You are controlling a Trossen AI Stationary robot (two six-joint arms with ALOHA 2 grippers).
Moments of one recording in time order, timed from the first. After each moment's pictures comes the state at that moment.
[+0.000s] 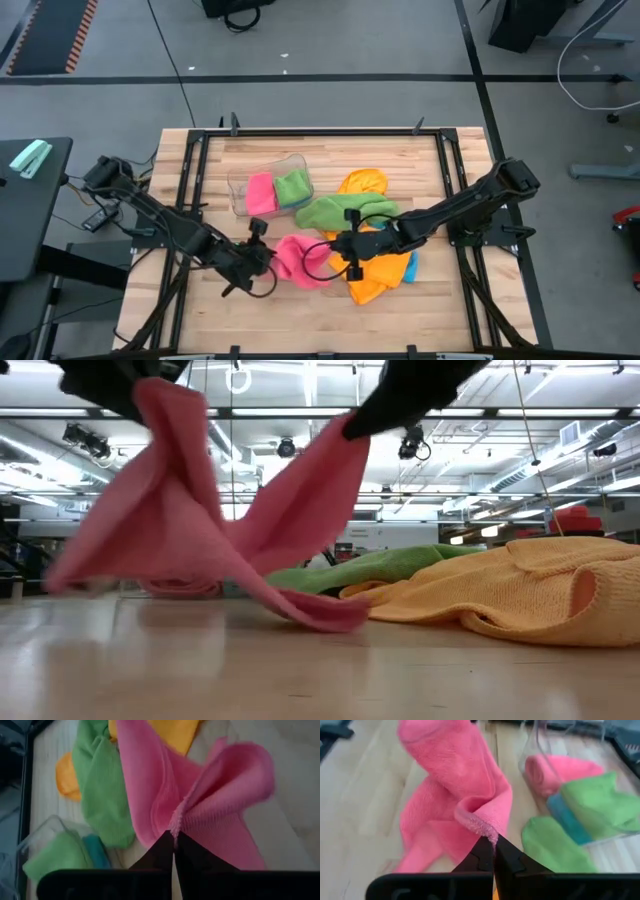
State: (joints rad) left arm -0.59 1.31 0.94 -0.59 -0.56 0.00; right arm 0.35 1.60 1.08 -0.16 0.39 0.08
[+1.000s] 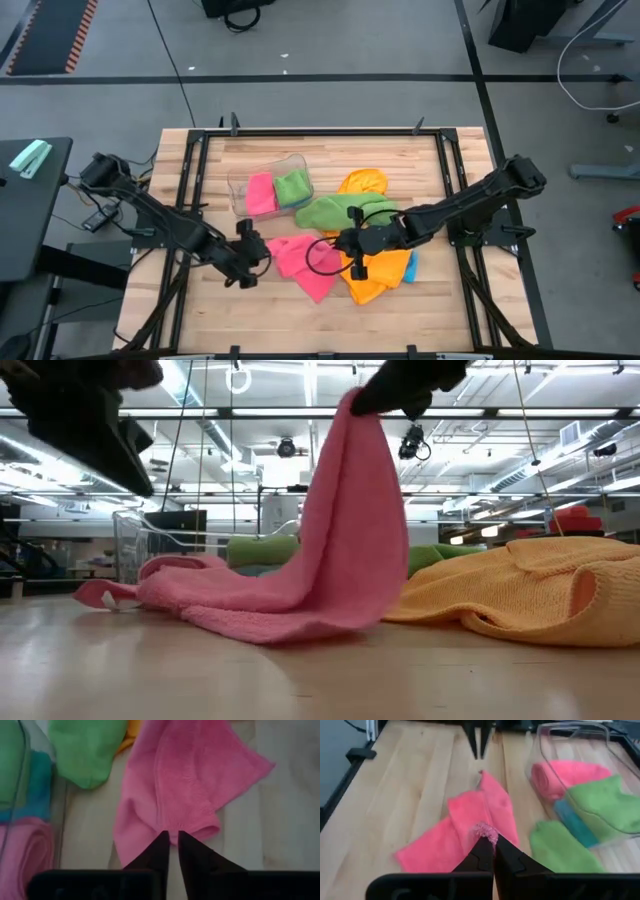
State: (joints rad) left arm -0.59 1.27 0.71 -0.39 -0.49 -0.58; right arm 0.36 1.55 1.07 -0.19 0.32 0.14
